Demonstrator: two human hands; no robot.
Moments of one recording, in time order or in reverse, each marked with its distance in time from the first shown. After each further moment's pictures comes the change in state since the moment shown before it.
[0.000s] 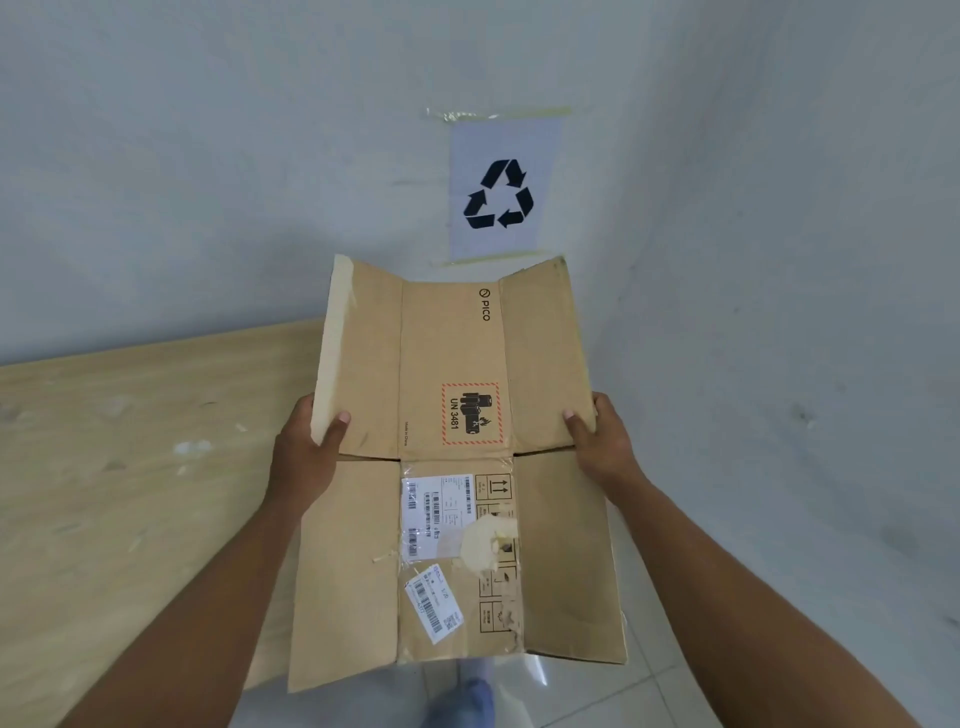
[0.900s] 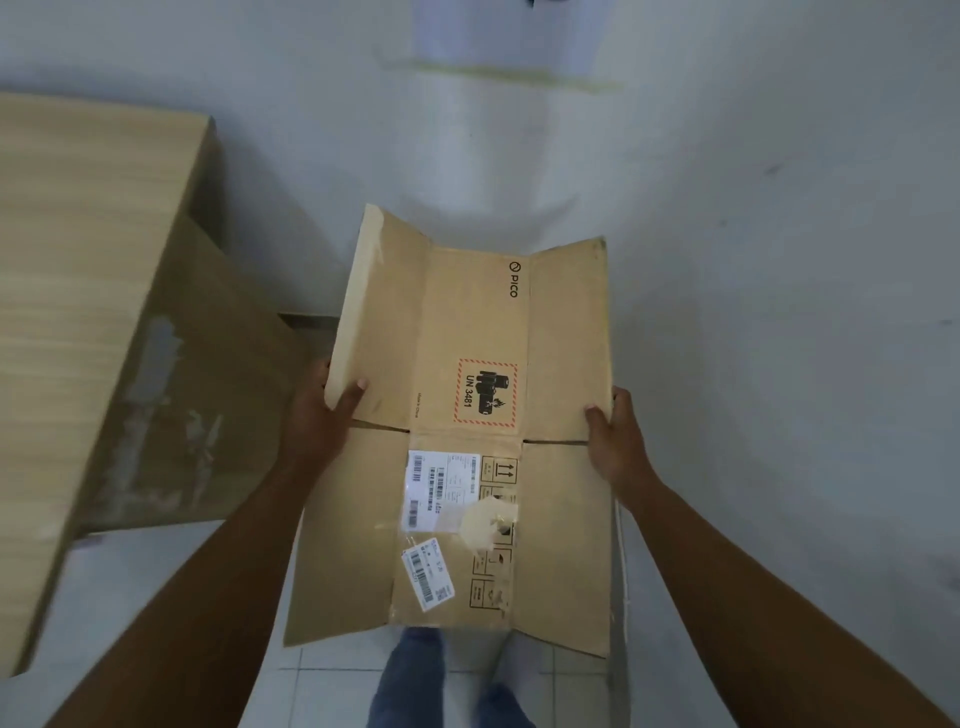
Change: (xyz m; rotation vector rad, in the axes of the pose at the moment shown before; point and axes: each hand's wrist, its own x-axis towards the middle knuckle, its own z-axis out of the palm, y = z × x) left_hand 0.017 -0.047 0.320 -0.039 0.048 -0.404; right_hand 0.268 0.237 -0.017 -0.168 -0.298 0.207
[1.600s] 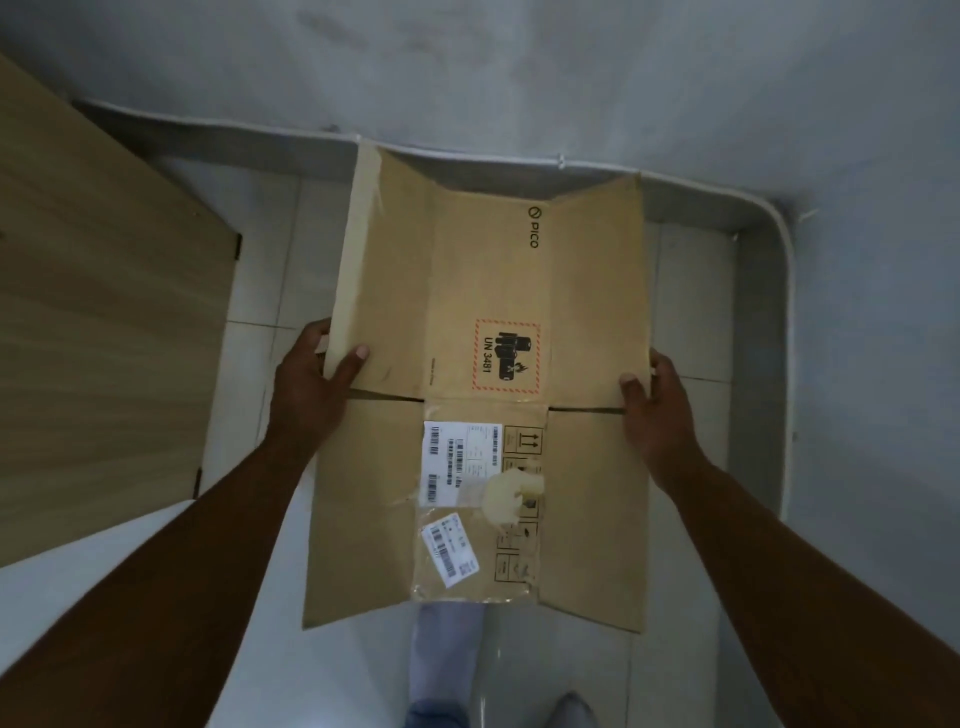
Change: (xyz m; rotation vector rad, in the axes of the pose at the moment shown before) left_hand 0.159 -0.345 0.236 0.084 -0.023 -0.134; right_hand 0.268 0.280 0.238 -0.077 -0.030 0.063
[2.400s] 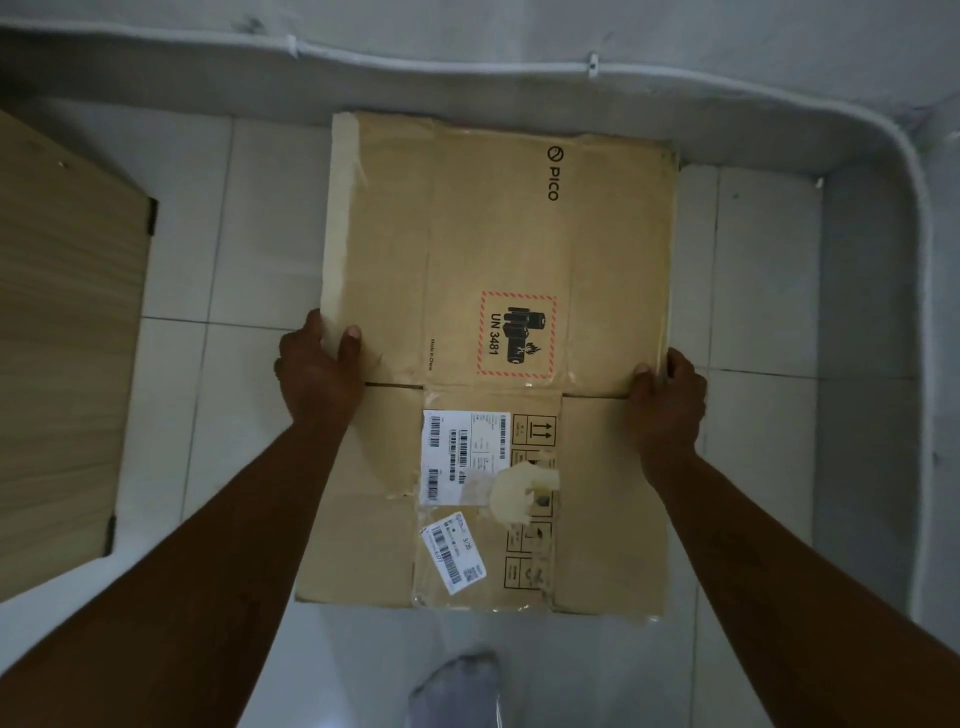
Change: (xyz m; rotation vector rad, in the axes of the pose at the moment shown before) left_hand 0.087 -0.091 0.109 0.232 0.163 -0.193; right_hand 0.101 0.090 0.094 -0.109 0.247 0.101
